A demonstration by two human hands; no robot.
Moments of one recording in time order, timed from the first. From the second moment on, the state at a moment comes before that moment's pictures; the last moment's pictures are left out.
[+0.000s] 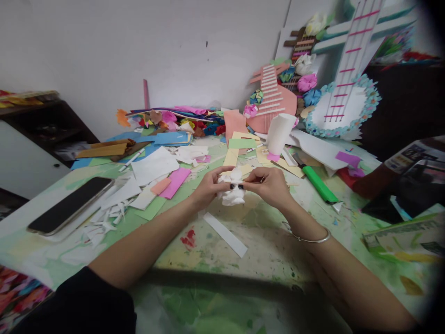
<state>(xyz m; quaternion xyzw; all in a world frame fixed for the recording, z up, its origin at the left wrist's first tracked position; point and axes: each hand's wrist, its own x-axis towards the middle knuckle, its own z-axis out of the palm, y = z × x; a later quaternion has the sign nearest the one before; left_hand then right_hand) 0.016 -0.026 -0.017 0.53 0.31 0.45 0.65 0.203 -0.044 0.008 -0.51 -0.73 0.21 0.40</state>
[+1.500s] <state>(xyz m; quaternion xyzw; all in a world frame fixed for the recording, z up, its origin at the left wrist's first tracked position) 0.016 -0.026 -0.020 0.58 0.38 0.46 0.55 0.215 -0.033 0.005 -0.45 -0.79 0.23 0.35</state>
